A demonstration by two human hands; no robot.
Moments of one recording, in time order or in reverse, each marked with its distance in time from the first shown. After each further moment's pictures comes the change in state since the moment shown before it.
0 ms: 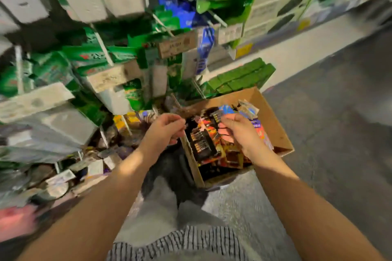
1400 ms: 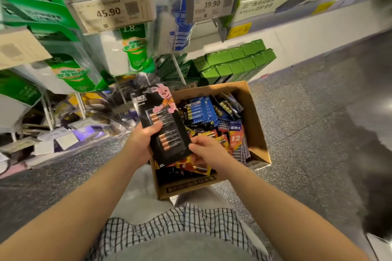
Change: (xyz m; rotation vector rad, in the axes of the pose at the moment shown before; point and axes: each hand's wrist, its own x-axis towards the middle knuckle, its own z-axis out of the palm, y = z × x) left_hand 0.104 -0.068 0.081 -0.558 0.189 -0.341; right_hand 0.074 0.051 -0.058 -0.377 -0.417 0.217
